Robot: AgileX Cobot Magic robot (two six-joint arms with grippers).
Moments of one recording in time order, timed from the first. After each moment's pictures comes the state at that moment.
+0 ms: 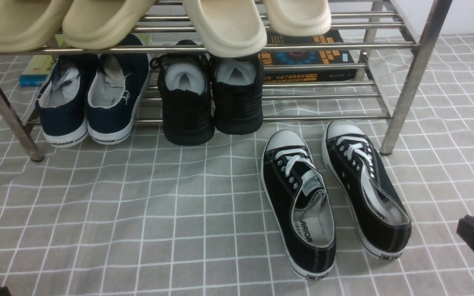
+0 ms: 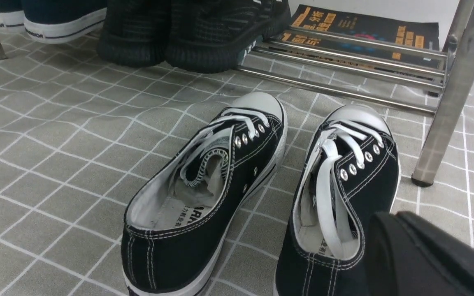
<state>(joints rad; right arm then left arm) 0.44 0.57 -0.10 0.09 -0.20 -0.06 0.01 -0.01 0.02 0.06 0.39 -0.15</state>
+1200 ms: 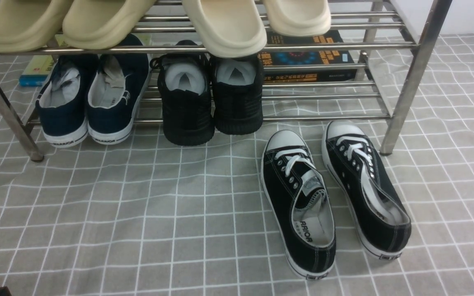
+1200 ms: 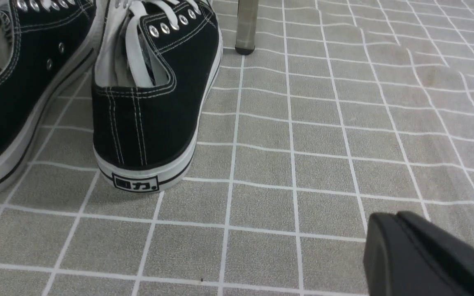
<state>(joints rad) 0.06 -0.01 0.01 0.01 0.41 -0.06 0.01 -0.01 0.02 0.06 0.39 -0.15</state>
